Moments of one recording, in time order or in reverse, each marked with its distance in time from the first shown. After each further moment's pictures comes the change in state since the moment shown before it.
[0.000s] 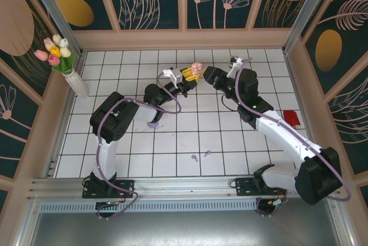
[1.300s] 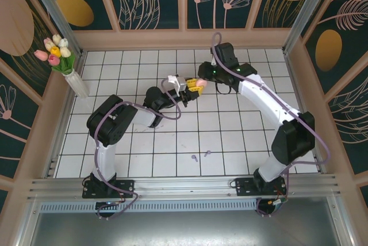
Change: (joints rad) left arm -0.024 -0.059 -0.074 -0.106 0.123 0.003; right arm 0.008 0.405 0.566 -0.719 0.073 -0.219
